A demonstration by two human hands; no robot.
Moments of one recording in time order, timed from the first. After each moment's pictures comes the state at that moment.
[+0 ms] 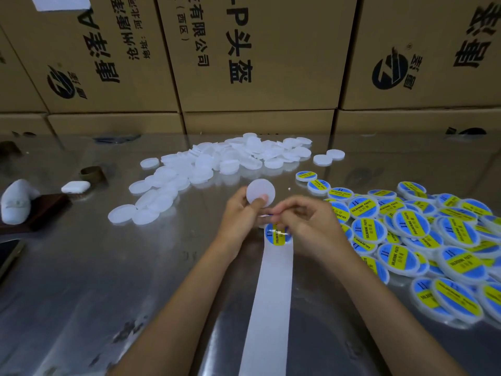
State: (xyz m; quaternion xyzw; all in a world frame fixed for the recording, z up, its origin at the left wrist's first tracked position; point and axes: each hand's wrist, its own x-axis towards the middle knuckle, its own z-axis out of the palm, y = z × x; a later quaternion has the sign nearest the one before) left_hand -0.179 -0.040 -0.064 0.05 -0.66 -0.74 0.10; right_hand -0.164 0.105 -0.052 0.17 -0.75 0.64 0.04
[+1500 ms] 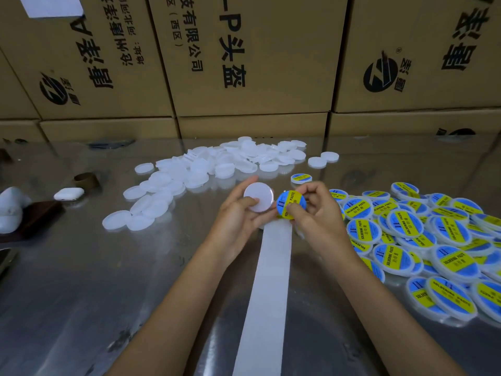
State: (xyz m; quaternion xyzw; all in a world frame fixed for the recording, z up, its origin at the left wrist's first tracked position) left_hand -0.174 -0.042 -0.051 0.02 -0.49 -0.87 0.01; right_hand -0.170 0.109 -0.049 0.11 -0.69 0.71 0.12
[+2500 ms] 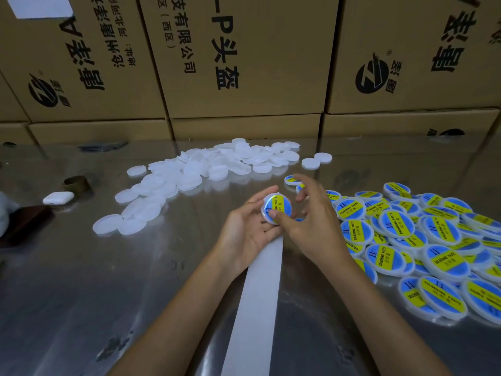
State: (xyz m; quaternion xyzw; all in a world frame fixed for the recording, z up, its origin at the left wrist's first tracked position) left_hand -0.164 -0.022 -0.053 0.00 -0.42 -0.90 -0.09; right_hand -0.180 0.122 -0.061 0.13 -0.83 0.48 0.23
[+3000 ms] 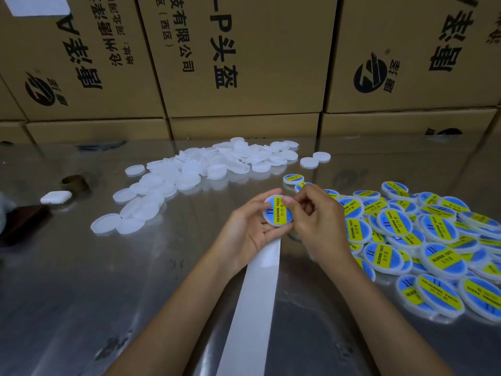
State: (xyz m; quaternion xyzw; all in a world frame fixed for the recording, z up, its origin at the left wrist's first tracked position) left_hand -0.162 -0.022 -0.051 -0.03 -0.44 -0.89 -0.12; right_hand -0.188 0.125 -0.069 0.16 -0.79 0.52 0.30
